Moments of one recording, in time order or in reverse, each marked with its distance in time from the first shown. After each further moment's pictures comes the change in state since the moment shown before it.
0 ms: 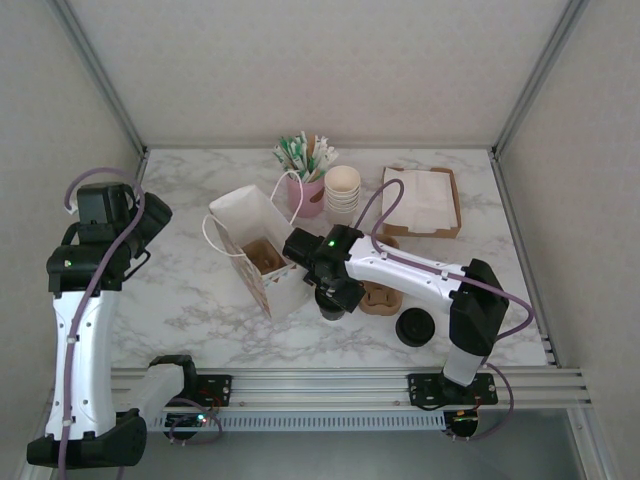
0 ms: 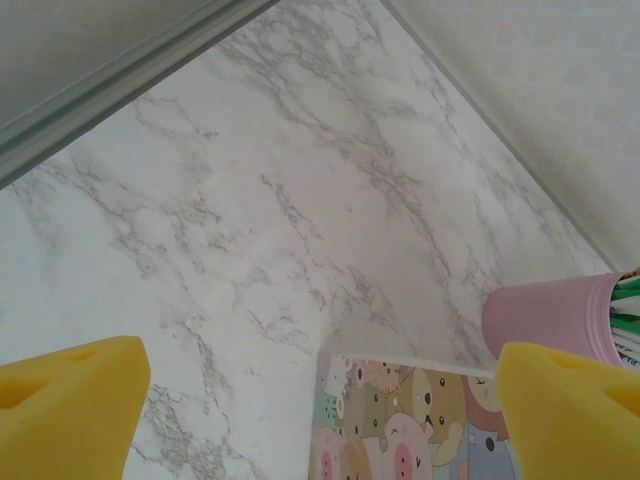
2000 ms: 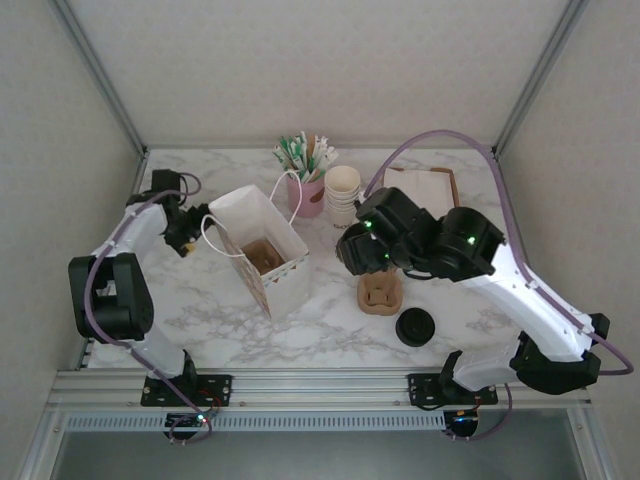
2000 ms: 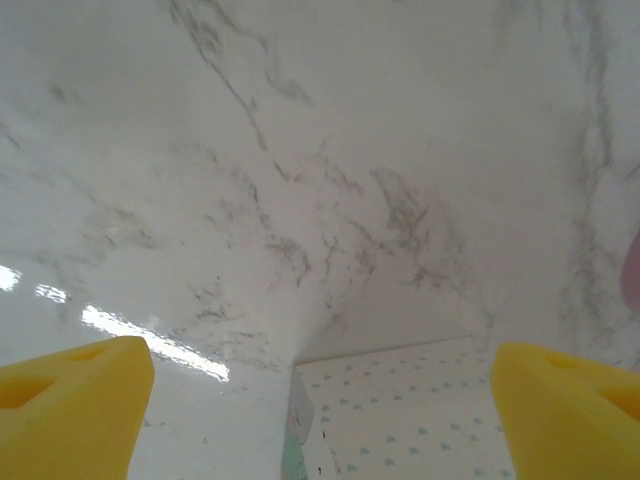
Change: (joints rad) left arm 0.013 0.683 -0.187 0.363 0.383 0.030; right arm -0.002 -0.399 0.370 -0.217 0.140 -1.147
